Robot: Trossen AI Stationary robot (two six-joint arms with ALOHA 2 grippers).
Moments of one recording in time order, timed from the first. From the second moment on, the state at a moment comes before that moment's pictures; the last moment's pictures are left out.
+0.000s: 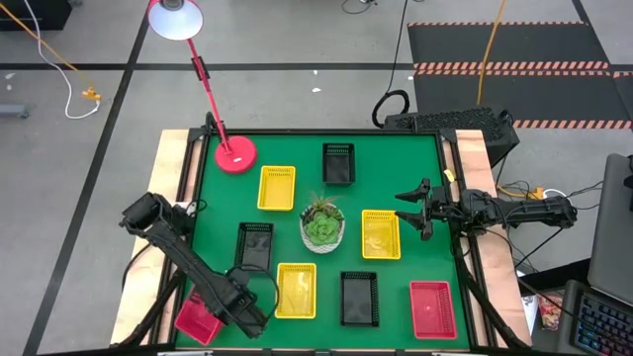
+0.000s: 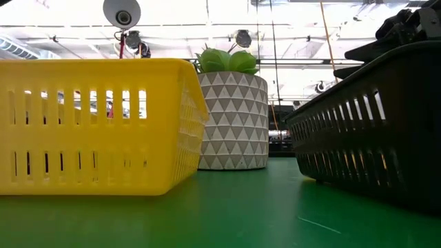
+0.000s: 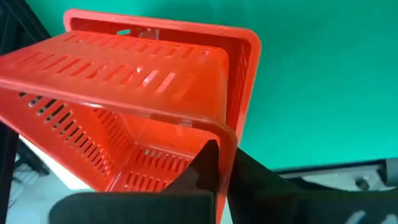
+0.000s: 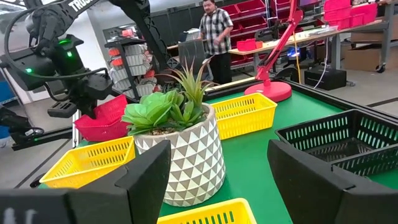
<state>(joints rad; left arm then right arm) -0.74 1.87 1.46 -1.28 0.34 -1.90 0.05 0.06 0.02 0.03 0.18 0.22</state>
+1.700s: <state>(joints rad) -0.69 1.93 1.46 -1.06 0.19 -1.78 0.05 0.07 0.02 0.02 0.18 0.22</state>
